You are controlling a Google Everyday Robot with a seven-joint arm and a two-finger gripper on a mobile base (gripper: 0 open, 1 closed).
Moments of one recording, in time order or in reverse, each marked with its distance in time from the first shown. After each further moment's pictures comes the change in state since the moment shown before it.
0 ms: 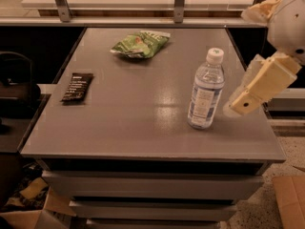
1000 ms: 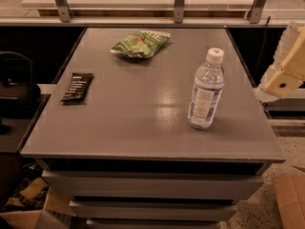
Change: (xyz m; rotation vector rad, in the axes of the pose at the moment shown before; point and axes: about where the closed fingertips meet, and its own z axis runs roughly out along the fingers) arm -0.009 -0.011 -0.063 0.106 0.215 -0.102
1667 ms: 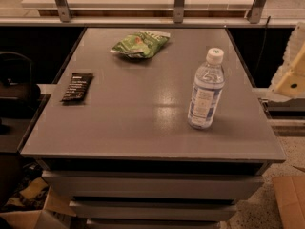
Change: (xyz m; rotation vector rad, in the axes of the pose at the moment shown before) arm 0.009 -0.002 -0.004 0.013 0.075 -0.031
